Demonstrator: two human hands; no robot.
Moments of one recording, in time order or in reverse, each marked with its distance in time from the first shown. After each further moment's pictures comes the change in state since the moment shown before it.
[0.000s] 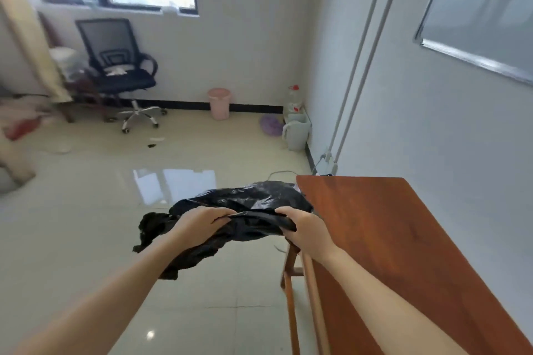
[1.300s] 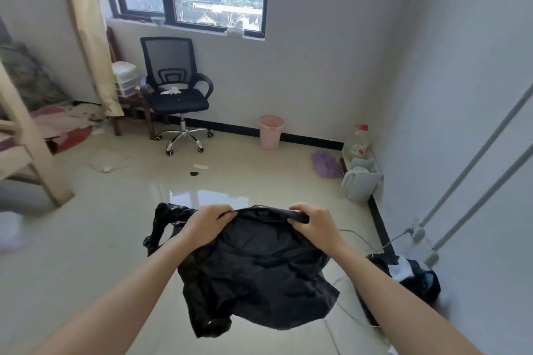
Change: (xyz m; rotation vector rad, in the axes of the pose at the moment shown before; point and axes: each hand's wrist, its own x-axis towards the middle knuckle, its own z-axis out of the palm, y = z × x) left_hand 0.213 -0.335 -0.189 -0.364 0.243 -0.242; right_hand 0.457 -0.097 0.138 0.170 -0.042 -0.010
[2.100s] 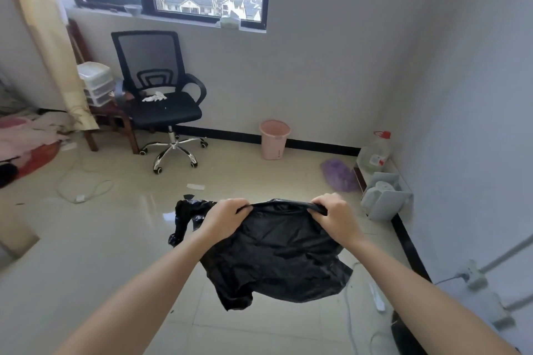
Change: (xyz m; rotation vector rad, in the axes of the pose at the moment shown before) left_hand 0.325 -0.111 -0.080 0.059 -0.010 0.043; right_hand 0.333 0.040 0.071 -0.153 0.103 0.006
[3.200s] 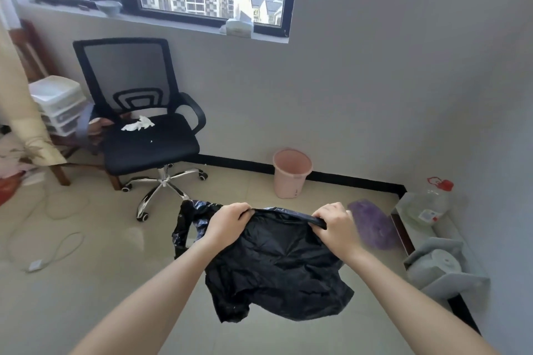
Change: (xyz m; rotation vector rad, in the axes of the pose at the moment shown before) left_hand 0.486 -0.144 -0.087 -0.032 0.077 -0.047; right_hand 0.491 0.083 0.137 -0.196 0.085 -0.105
